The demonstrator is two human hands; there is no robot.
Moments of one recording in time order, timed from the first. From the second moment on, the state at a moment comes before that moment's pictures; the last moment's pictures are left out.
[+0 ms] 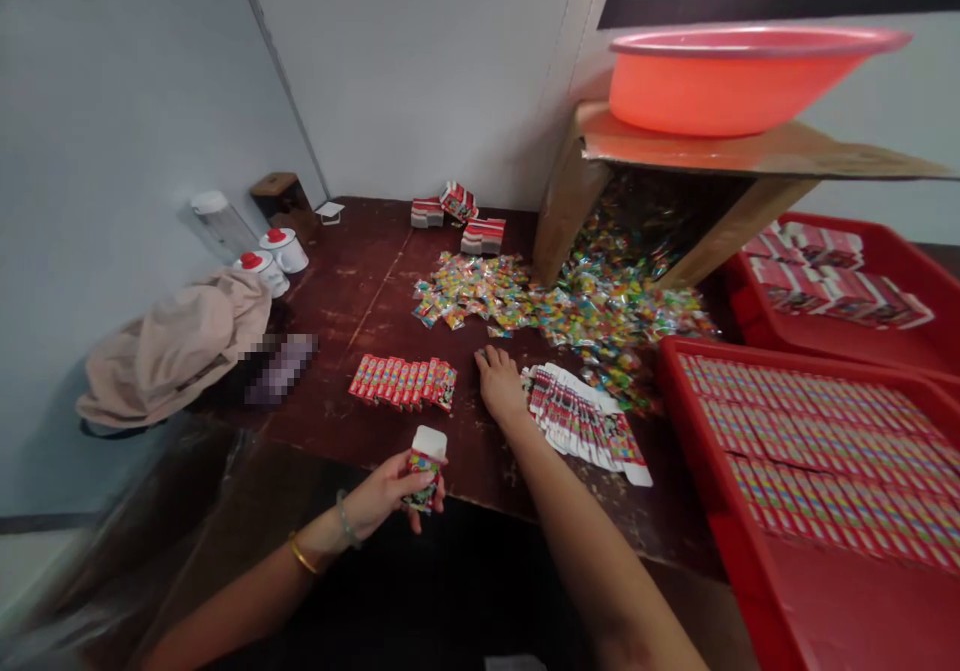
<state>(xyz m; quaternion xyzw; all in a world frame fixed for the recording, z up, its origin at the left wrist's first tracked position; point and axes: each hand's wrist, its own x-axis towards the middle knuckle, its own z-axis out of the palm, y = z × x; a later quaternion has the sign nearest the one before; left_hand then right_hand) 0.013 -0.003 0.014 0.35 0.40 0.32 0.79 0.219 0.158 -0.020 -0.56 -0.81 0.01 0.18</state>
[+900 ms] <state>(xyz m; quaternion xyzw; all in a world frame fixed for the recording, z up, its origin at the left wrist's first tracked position) 0.036 -0.028 0.014 0.37 0.45 0.18 0.79 0.223 -0.019 0.008 -0.50 -0.71 0.31 0.40</state>
